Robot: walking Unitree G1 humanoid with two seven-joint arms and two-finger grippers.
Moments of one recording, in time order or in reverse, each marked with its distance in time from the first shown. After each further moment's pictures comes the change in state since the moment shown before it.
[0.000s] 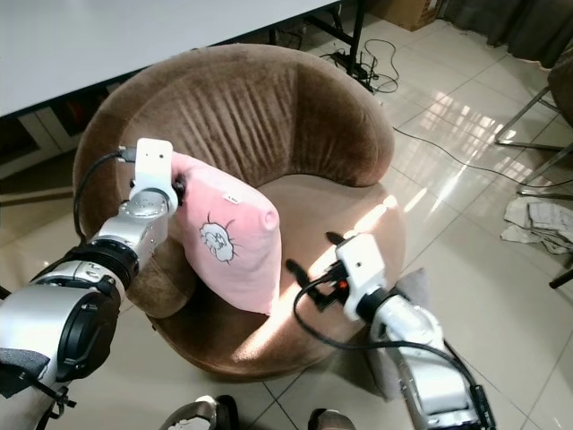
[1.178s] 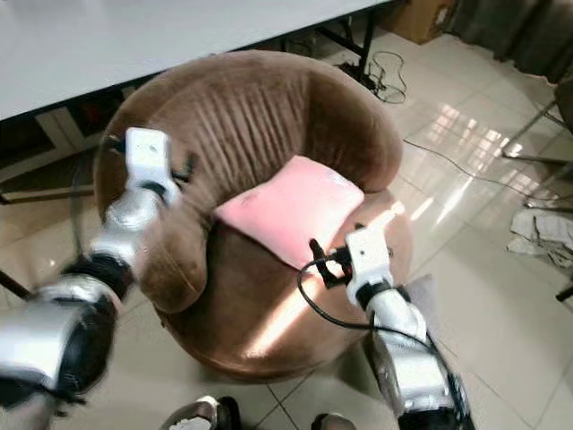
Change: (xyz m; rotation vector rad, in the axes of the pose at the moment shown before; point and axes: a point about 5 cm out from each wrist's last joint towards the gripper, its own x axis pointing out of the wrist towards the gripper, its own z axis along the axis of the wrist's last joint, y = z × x) left arm -0.013 -0.014 0.000 -0.138 -0.279 -0.268; right arm 0.013 -0.012 -0.022 0.004 0.033 -0.347
